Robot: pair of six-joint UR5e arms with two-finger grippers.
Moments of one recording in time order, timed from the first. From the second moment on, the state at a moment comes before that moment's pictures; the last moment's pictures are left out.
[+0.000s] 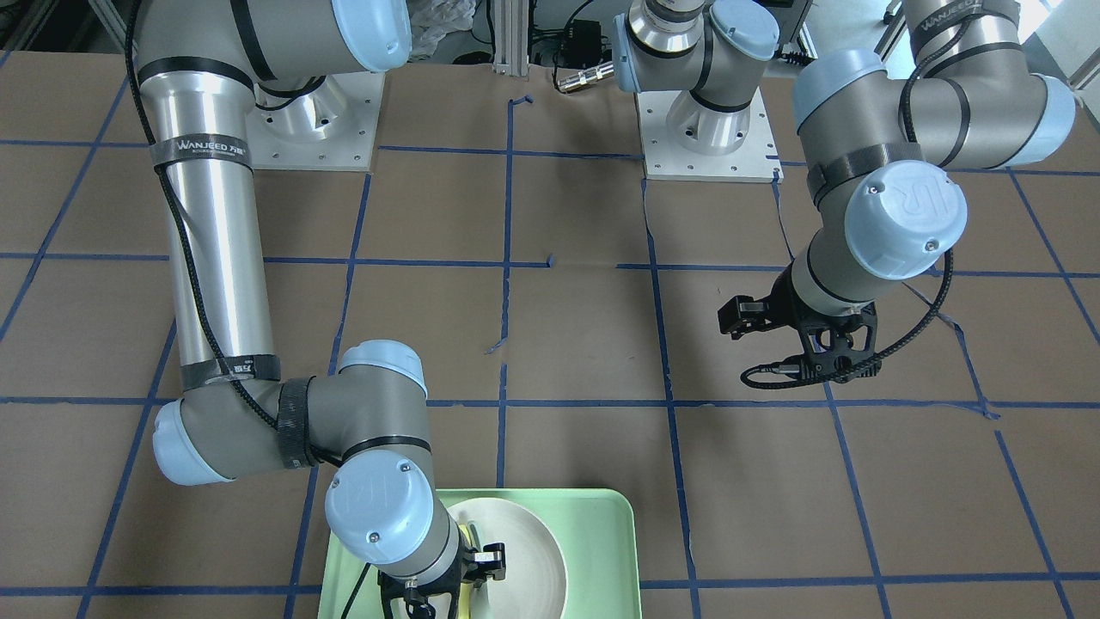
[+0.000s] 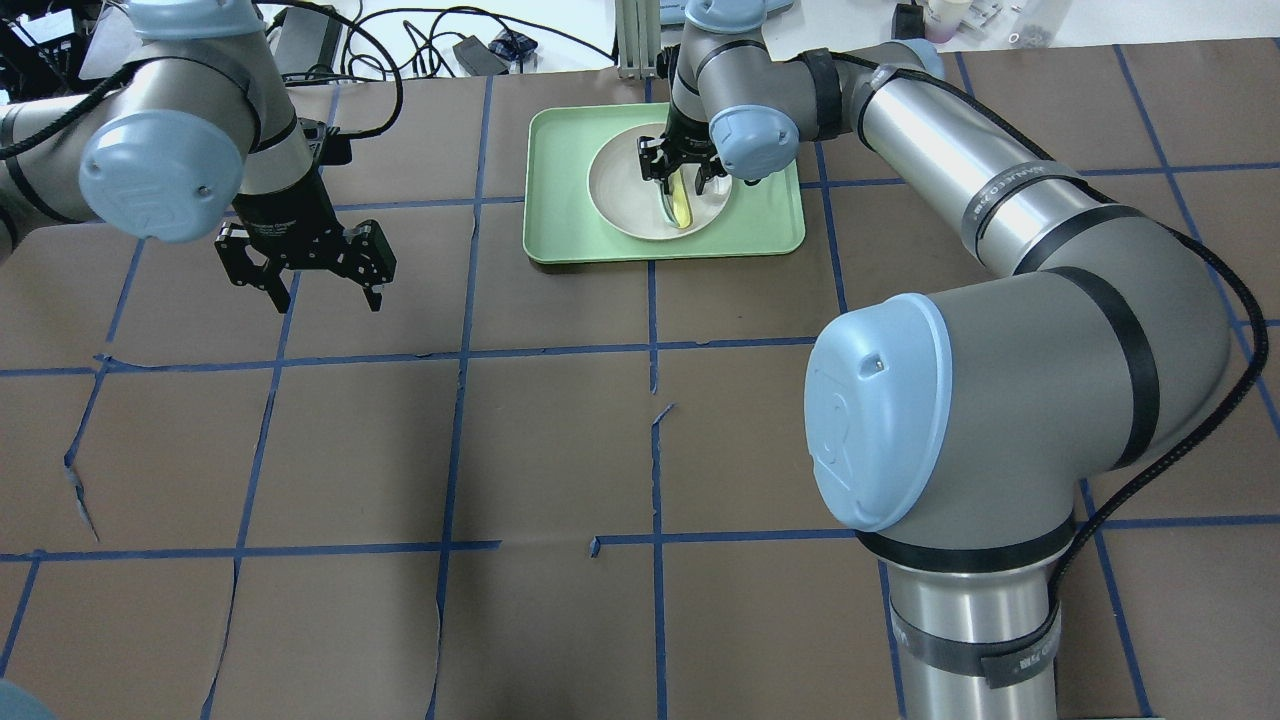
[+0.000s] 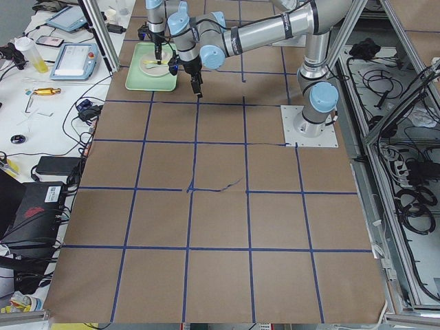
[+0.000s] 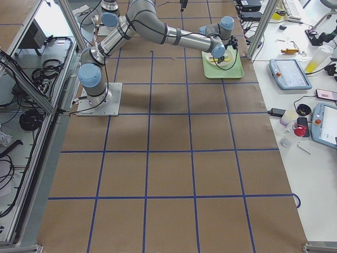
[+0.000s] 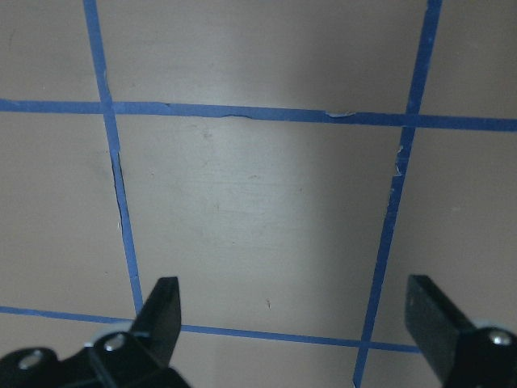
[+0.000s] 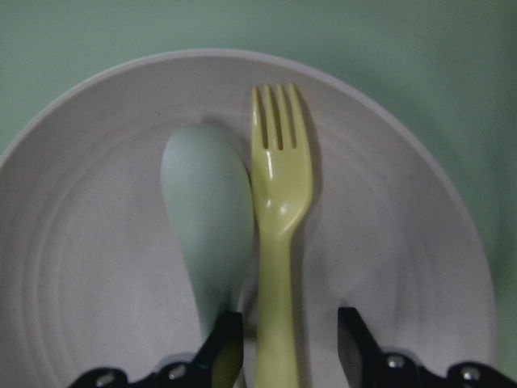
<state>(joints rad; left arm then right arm) -1.47 -1.81 -1.65 -1.45 1.69 0.04 1.77 -0.65 1.03 -2.07 -1.47 0.13</state>
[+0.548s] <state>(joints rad) -1.47 -1.81 -1.65 -1.45 1.69 0.04 1.77 -0.66 1.03 -2.07 -1.47 0.13</state>
